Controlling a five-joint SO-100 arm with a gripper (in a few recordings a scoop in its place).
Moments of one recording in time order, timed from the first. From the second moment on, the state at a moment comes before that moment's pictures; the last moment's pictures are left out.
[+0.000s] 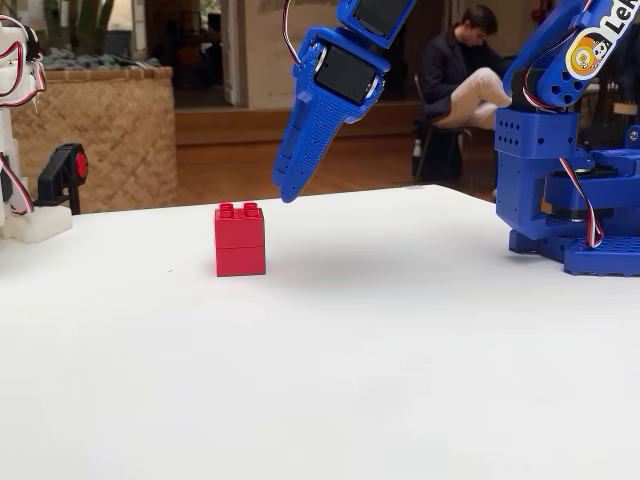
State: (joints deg) arm 11.1 124.5 138.0 41.0 -84.6
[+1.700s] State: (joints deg) arm -0.9 72.2 78.3 49.3 -67.9
